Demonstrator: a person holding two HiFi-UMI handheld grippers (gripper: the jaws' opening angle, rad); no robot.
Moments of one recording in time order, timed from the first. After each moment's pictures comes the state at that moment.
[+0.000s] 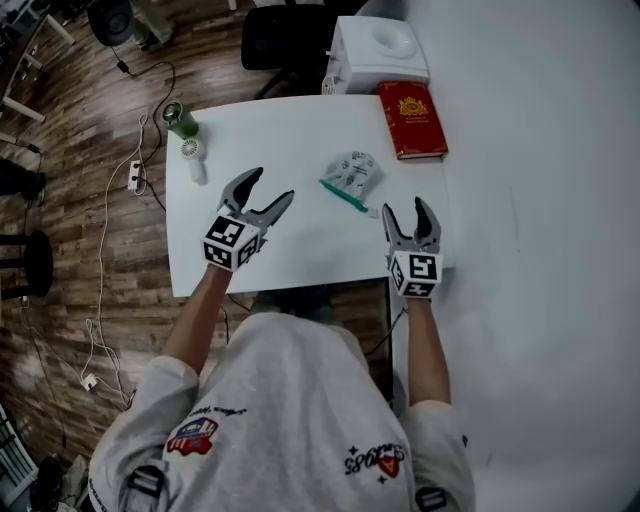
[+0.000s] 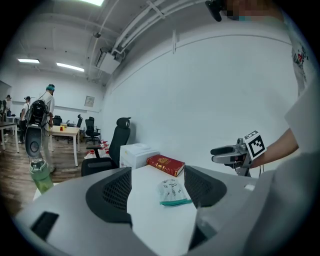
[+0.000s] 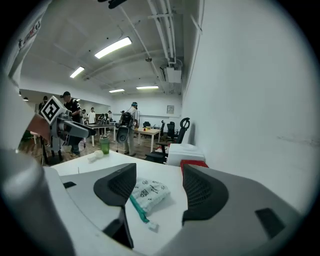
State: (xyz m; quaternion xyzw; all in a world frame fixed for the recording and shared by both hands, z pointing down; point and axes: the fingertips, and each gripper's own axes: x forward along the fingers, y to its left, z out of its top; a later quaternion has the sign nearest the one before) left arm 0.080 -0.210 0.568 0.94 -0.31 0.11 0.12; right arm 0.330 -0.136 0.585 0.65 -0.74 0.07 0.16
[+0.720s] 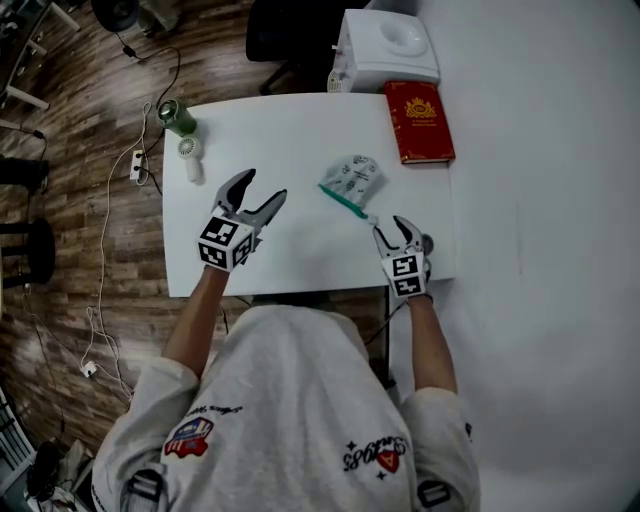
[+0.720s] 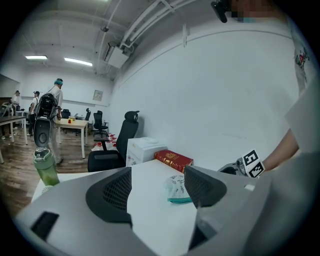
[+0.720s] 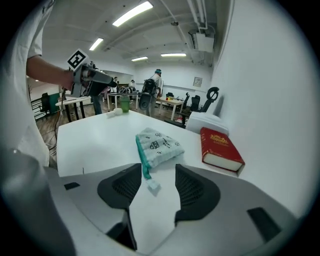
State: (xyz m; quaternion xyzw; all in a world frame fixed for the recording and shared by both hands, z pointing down) left arm 0.082 -0.242 0.600 0.92 -0.34 0.13 0.15; right arm 0.338 -0.132 0.726 0.52 -0.77 0.13 0.34
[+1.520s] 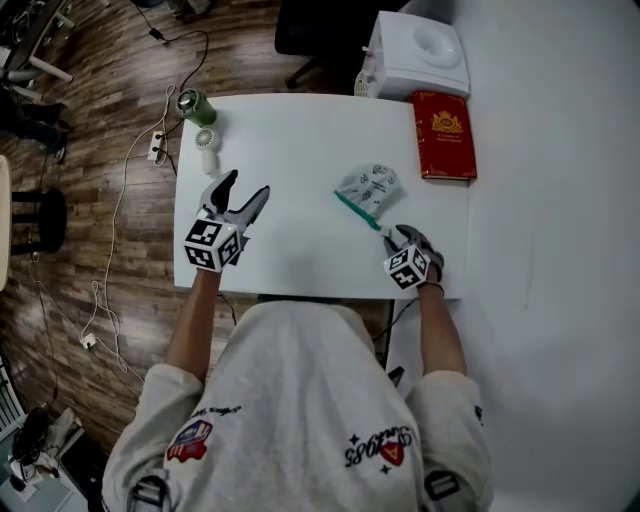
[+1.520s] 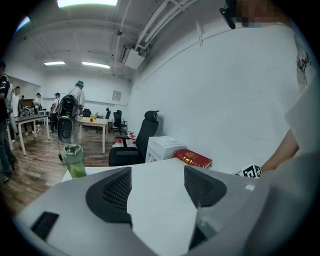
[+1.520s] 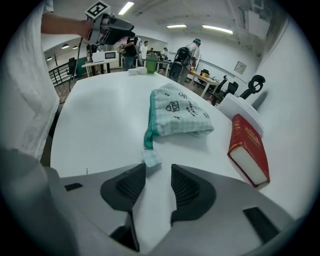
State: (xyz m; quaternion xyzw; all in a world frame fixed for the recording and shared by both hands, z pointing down) left arm 0.014 -0.264 0.610 0.87 -0.44 0.14 0.17; right arm 0.349 -0.141 0.828 0.35 -0.76 0.11 0.53
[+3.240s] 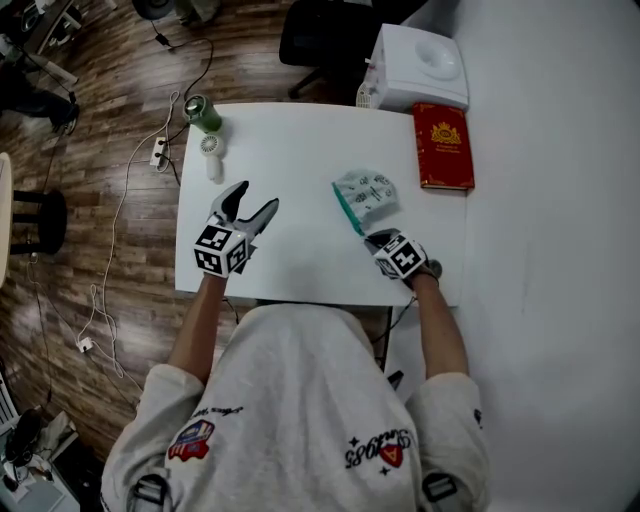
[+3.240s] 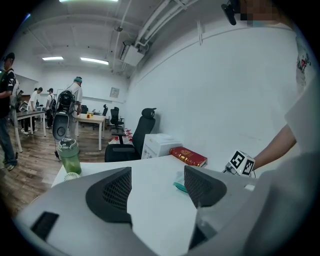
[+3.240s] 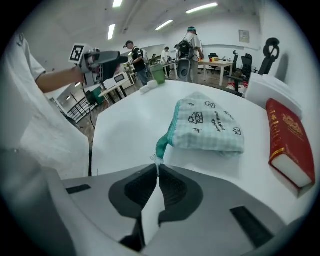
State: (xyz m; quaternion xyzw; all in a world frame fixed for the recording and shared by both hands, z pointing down) left arm 0.021 -0.249 0.618 0.88 -0.42 0.14 0.19; right arm 0.269 -0.144 0.799 0.23 -0.82 0.26 0.45
